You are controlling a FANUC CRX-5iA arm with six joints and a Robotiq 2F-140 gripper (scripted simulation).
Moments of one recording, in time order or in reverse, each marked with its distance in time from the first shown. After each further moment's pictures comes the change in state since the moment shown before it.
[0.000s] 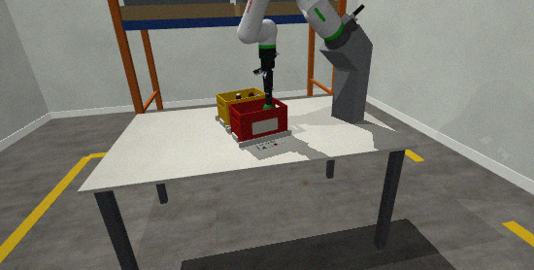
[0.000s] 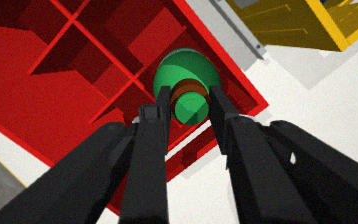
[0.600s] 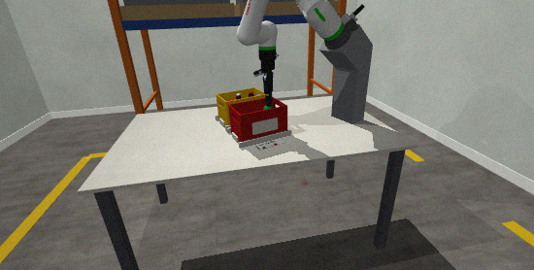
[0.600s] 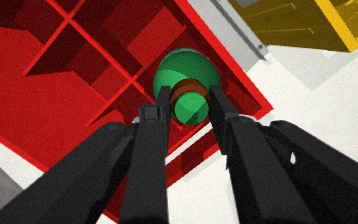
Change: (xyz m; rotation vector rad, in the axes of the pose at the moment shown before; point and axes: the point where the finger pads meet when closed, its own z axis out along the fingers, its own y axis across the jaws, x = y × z) arm 0.000 0.000 0.008 0.000 0.000 0.000
